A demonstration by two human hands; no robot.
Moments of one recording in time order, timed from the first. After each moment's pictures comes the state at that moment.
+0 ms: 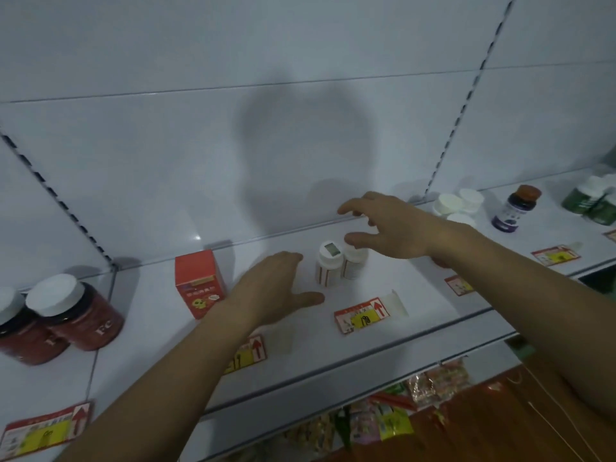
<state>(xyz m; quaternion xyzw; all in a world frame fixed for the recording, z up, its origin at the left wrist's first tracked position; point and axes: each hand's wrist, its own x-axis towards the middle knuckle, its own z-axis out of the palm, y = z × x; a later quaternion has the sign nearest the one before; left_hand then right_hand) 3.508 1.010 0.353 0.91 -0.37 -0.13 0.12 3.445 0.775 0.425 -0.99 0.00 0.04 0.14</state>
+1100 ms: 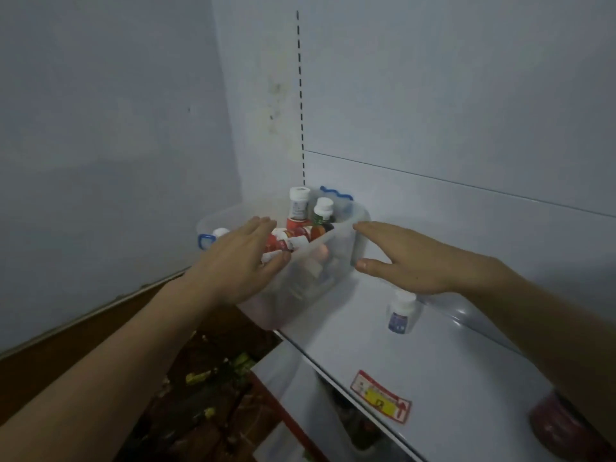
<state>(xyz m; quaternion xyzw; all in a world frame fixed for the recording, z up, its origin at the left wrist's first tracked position) 3.422 1.687 0.502 0.98 0.14 0.12 0.06 3.588 1.457 0.513 -0.84 -0.52 0.02 0.13</state>
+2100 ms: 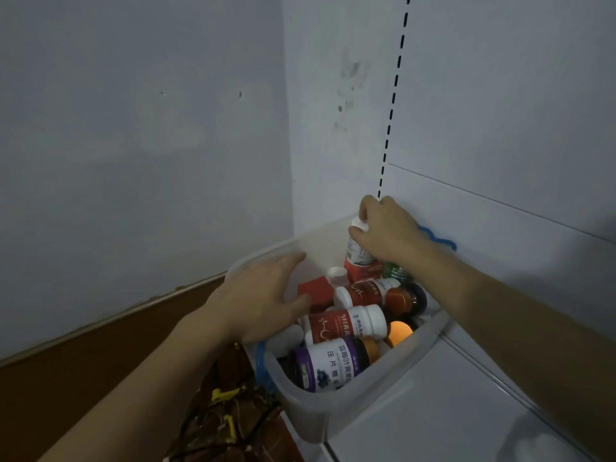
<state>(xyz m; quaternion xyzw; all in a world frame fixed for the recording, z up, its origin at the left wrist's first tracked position) 3.505 1.827 0.481 0.97 0.20 0.03 0.13 3.751 1.744 0.476 -0.88 -0.44 -0.08 0.17</state>
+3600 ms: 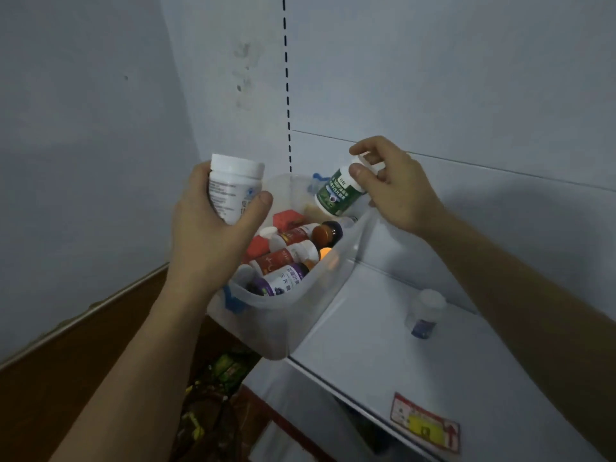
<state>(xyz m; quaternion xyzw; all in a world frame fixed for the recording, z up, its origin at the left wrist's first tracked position) 3.479 1.775 0.497 0.79 0.11 0.45 0.40 3.652 1.580 0.522 -0.78 -0.38 -0.11 0.48</state>
